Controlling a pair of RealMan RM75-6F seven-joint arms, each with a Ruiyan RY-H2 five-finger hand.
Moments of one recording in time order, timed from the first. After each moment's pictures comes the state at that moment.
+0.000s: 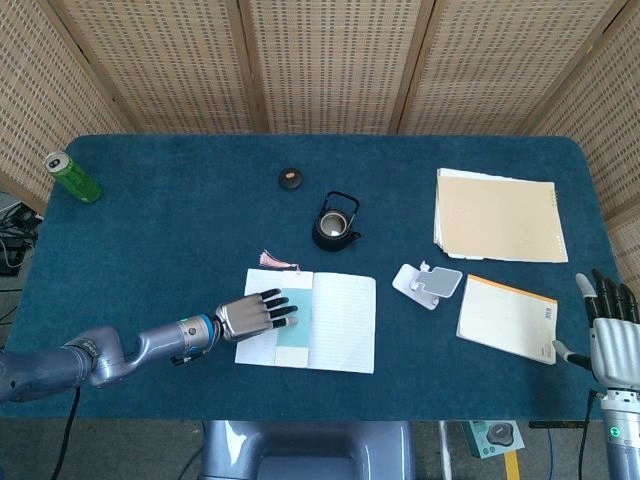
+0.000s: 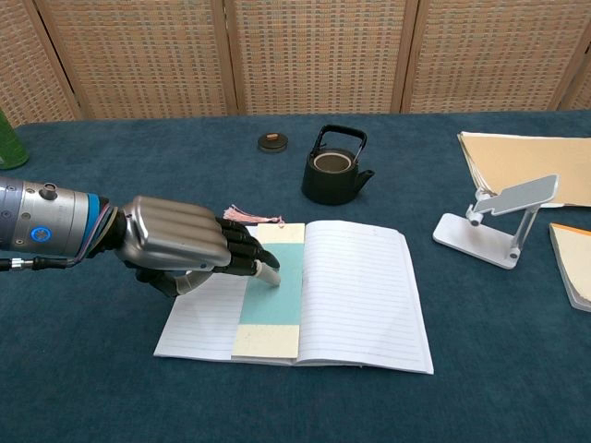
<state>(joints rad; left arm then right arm) -1.09 -1.48 0.20 -1.26 1.75 0.70 -0.02 0.09 -1.30 0.14 -1.31 -1.42 1.49 0.04</state>
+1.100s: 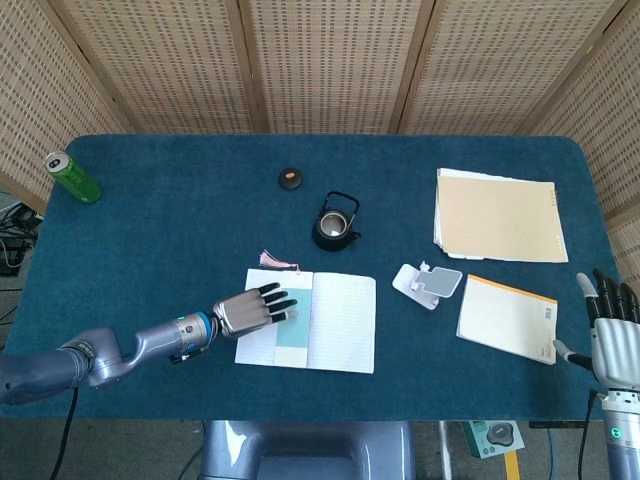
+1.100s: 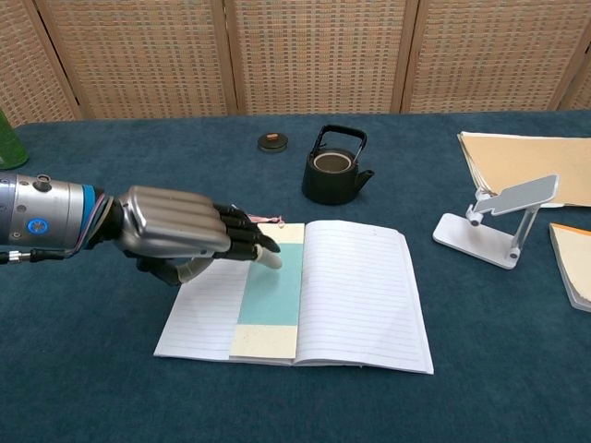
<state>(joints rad) -1.07 -1.48 0.17 -1.27 1.73 0.74 -0.01 0.09 -1.29 0.14 -1.32 -1.42 1.50 0.04</state>
